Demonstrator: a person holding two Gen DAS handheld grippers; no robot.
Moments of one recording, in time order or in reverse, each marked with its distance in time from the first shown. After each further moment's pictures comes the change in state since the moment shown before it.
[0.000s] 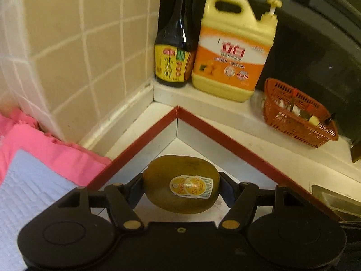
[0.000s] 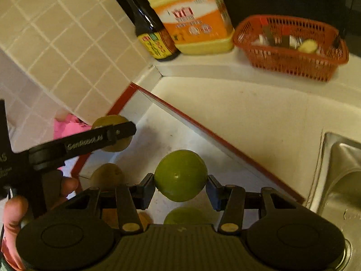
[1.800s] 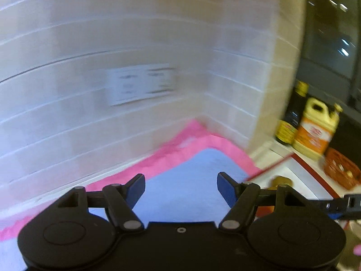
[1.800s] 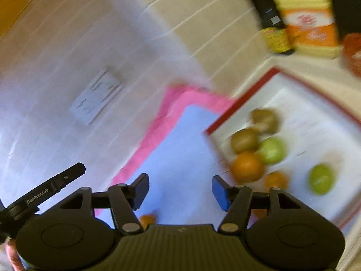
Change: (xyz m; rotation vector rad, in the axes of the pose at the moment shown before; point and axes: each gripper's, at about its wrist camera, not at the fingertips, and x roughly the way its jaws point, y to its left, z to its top) left arm -0.334 0.136 -0.152 -0.335 -0.324 0.439; right arm -0.076 0.159 -0.077 -0.211 0.071 0.407
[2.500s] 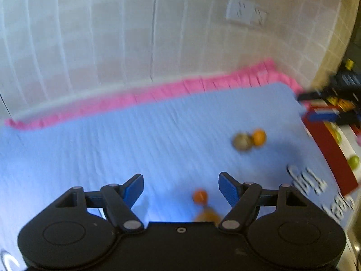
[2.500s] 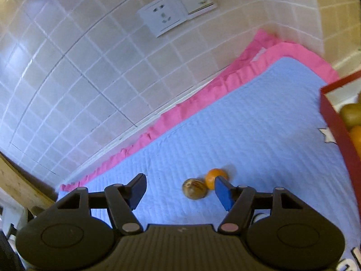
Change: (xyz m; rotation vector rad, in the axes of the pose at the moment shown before) left arm -0.082 0.144 -0.172 -0.196 0.255 0.123; right arm 0.111 0.145 -0.074 -0.284 0.226 0.029
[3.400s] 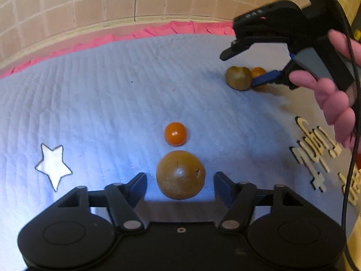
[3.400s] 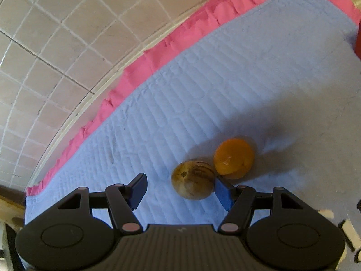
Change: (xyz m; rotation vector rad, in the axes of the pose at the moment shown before) left arm 0.068 -0.034 -0.063 -0.003 0.122 0.013; right arm 0.144 -0.008 -0.011 0.138 0.171 -0.128
